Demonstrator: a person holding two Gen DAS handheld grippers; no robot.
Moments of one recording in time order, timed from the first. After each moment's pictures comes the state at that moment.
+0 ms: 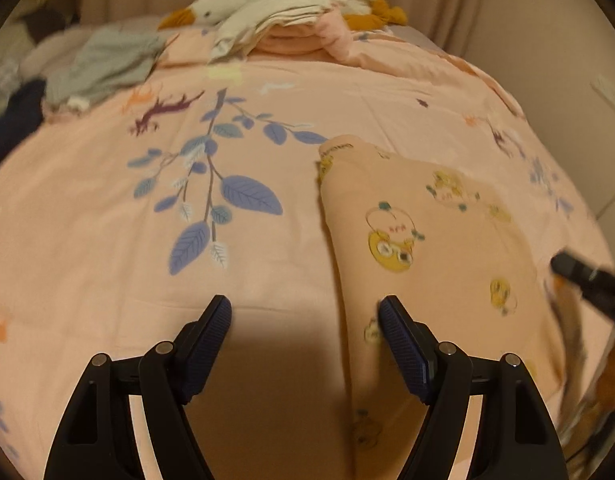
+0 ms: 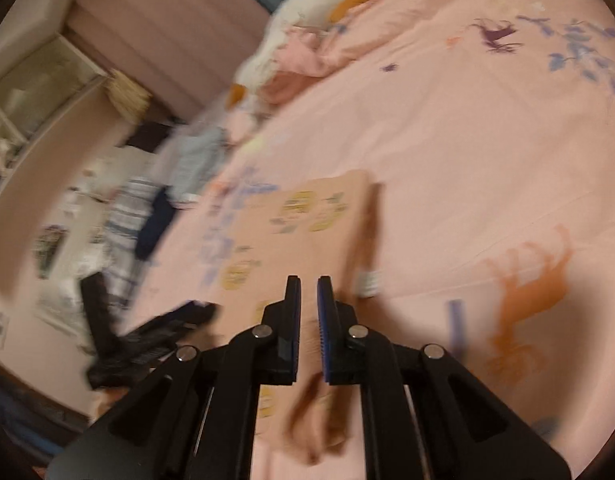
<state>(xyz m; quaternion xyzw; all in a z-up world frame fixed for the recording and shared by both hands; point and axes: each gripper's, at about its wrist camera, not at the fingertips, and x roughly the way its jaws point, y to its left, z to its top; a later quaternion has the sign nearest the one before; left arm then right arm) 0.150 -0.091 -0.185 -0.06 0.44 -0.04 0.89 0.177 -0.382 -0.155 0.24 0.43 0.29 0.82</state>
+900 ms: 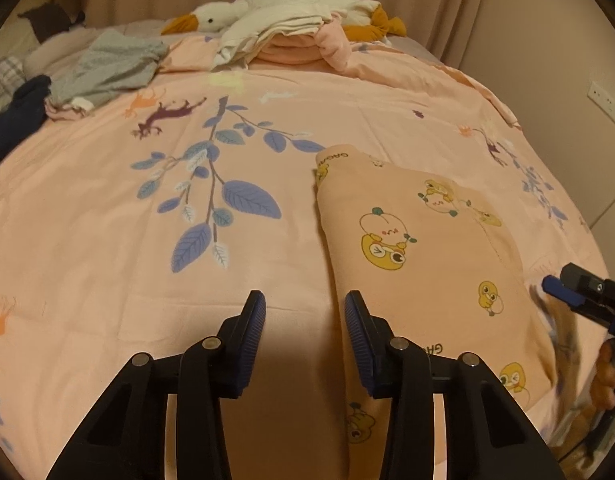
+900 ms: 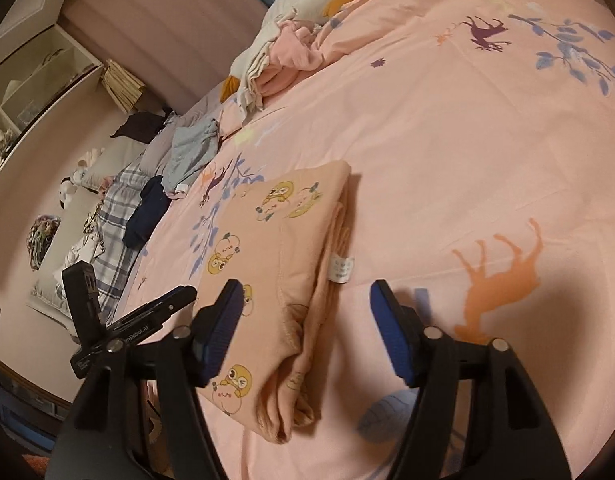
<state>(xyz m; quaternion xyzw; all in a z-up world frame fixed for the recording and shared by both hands) 0.148 -0.086 -0.182 -0.10 0.43 -0.04 0.90 0.173 -0.401 -0.156 0.22 0.46 0.27 0.82</state>
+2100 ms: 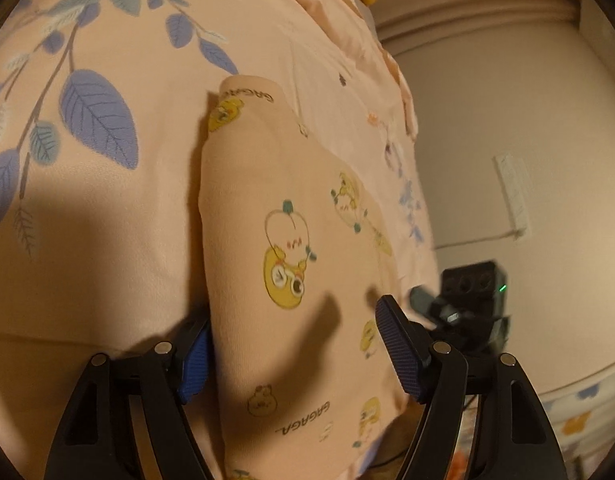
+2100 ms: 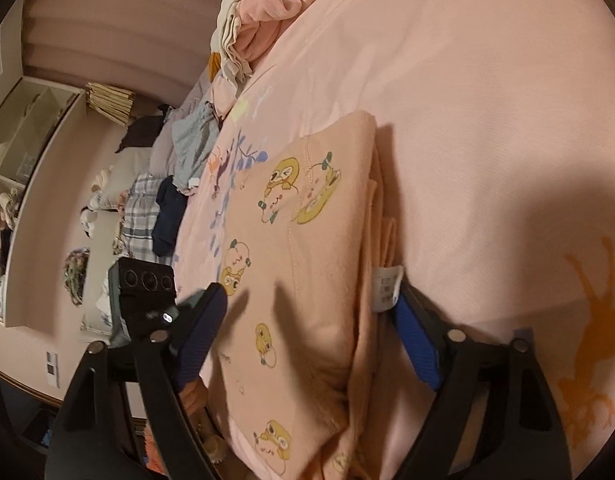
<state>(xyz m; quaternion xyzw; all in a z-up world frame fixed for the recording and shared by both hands) 0.220 -0.073 -0.227 -0.38 0.50 -0.29 0.72 0.222 -0.363 -0.195 0.31 0.54 0.29 0.73</state>
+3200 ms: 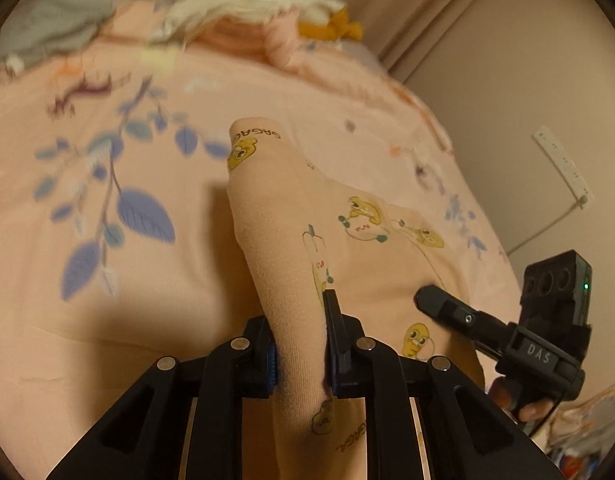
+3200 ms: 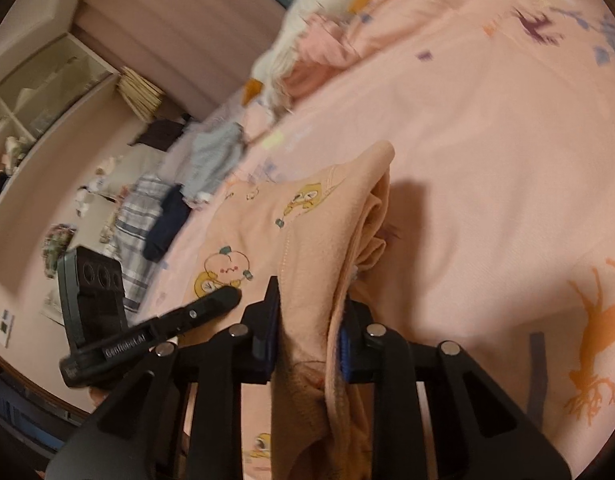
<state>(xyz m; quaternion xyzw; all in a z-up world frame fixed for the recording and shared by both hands) 0.176 -0.087 -0.167 -0.21 0.41 -0.18 0.87 0.195 -0.344 -0.155 0.25 0.42 0.31 0.81</state>
